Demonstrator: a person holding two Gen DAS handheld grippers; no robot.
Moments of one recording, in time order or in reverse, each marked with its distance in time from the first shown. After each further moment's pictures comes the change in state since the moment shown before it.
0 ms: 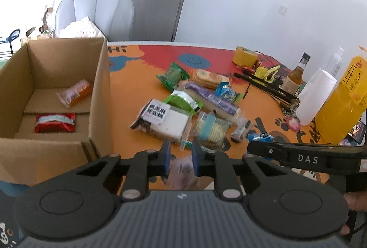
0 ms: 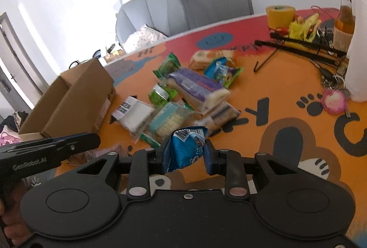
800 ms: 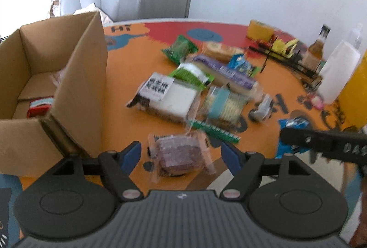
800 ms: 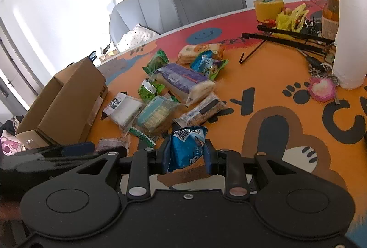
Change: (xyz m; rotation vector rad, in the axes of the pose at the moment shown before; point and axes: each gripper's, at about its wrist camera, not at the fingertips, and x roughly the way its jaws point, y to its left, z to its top) left arm 0.045 -0.014 -0.019 0.038 0.102 0.116; right arm 0.001 -0.018 -0.011 0.045 0.022 -0.017
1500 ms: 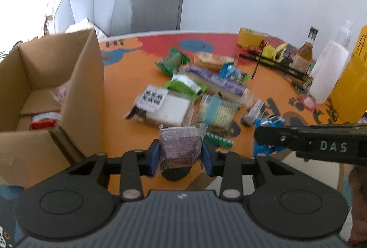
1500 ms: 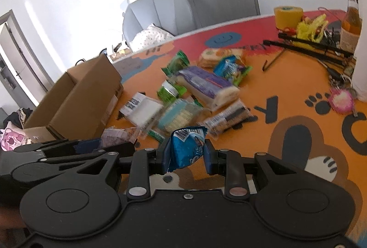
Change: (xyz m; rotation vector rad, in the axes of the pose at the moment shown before) left arm -0.022 -0.001 0.002 0.050 -0.077 -0.038; right arm -0.001 0.028 0.007 -0.064 -0.035 0.044
